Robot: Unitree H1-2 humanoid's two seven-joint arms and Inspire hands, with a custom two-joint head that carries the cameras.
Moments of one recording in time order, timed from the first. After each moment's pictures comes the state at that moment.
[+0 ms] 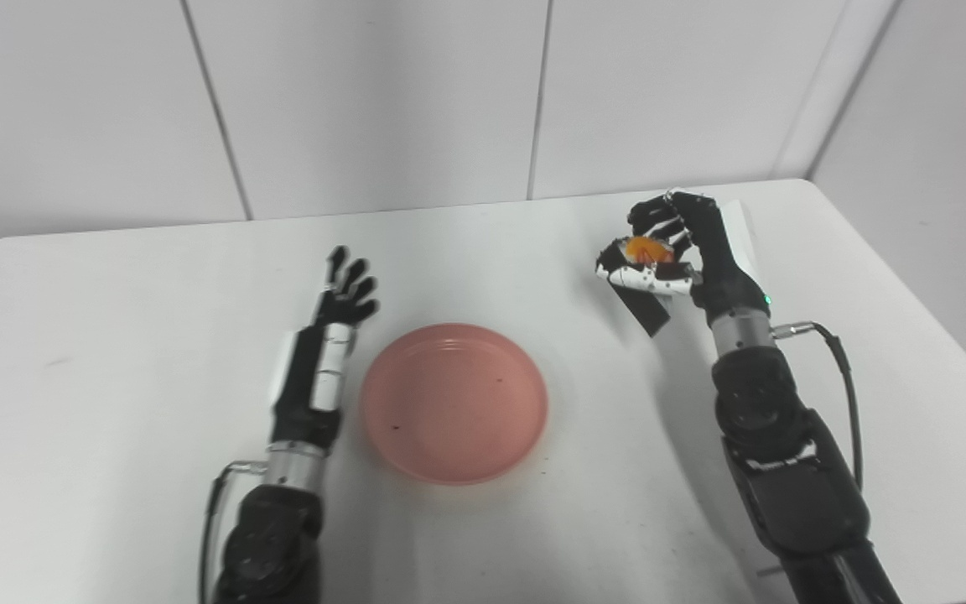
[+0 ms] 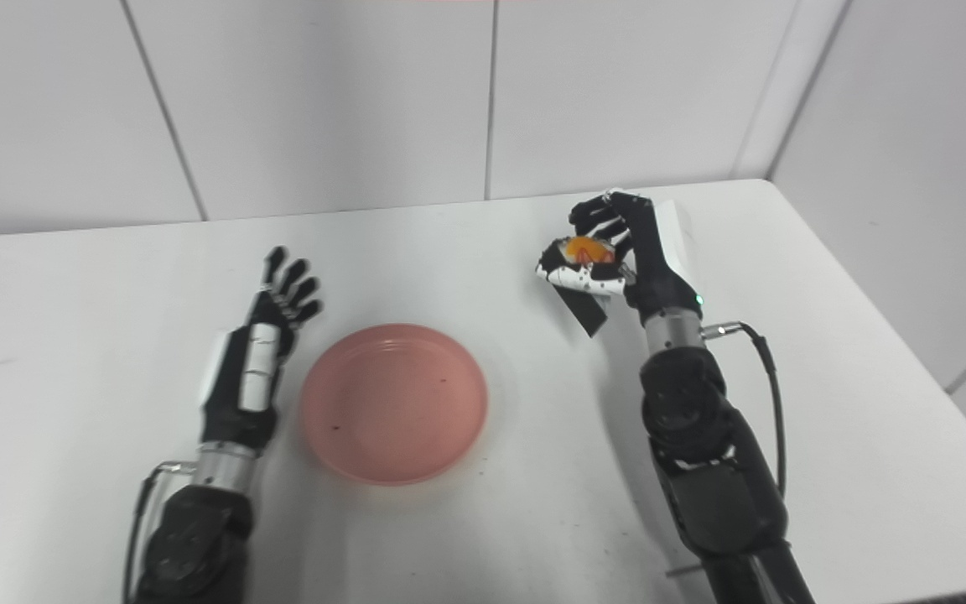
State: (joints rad) left arm -0.29 -0.14 -0.10 0.33 0.02 -0.31 -0.10; right arm -0.33 -0.34 0.04 -0.09 -0.38 0.18 -0.12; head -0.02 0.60
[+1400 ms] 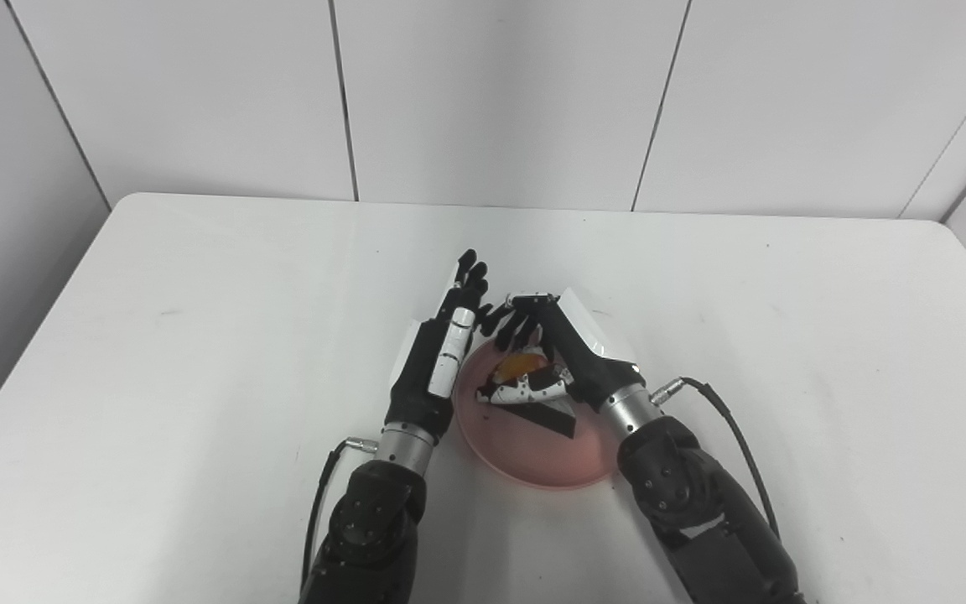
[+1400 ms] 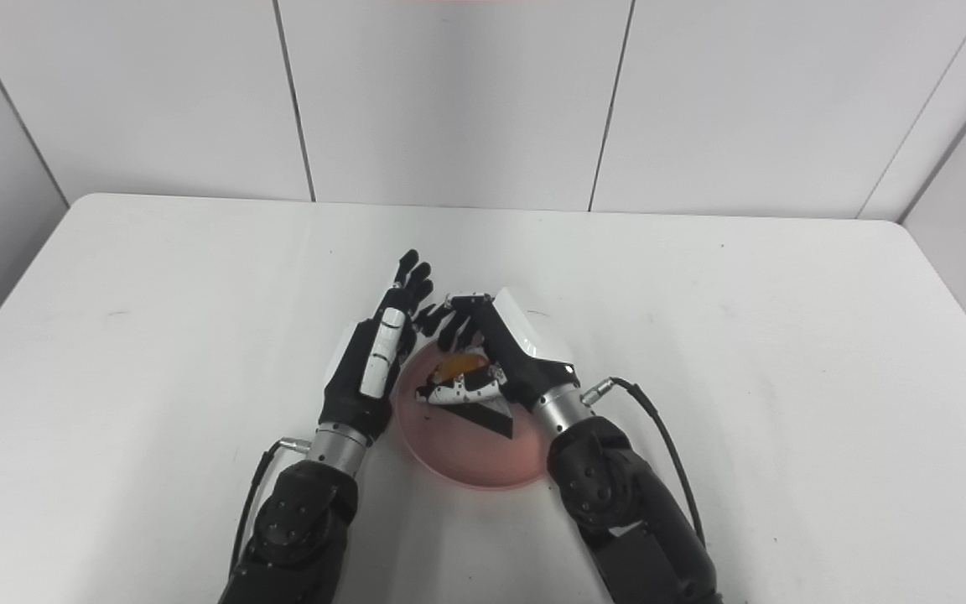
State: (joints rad) left arm -0.27 -0.19 -0.12 0.32 0.01 -0.22 -0.07; right arm -0.40 -0.18 0.34 0.17 -0.57 -0.07 0.01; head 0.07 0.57
